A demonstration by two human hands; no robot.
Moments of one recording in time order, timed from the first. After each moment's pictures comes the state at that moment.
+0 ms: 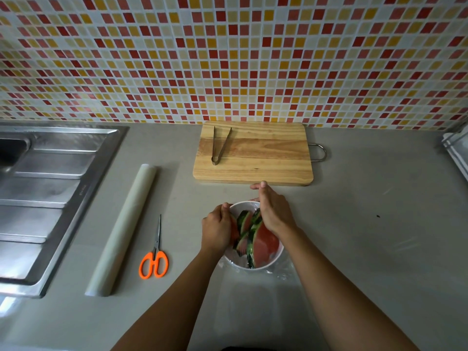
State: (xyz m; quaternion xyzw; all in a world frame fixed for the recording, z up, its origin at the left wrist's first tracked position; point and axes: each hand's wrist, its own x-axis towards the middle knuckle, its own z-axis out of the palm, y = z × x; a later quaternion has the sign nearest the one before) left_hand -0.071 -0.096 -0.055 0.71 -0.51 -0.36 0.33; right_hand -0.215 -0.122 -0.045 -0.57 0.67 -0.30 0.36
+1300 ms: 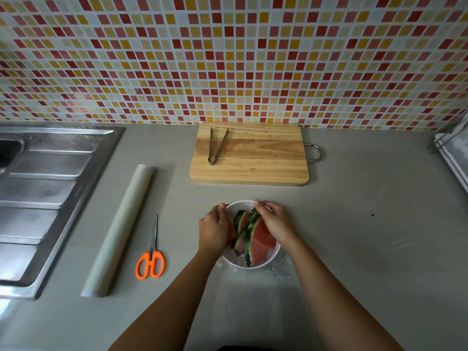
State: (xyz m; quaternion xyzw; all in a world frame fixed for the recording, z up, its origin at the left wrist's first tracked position) left_hand -0.074 -0.092 -0.051 0.71 -0.51 -0.36 0.34; right_hand -0.230 -0.106 -0.072 -0.46 0.67 -0.33 0.48
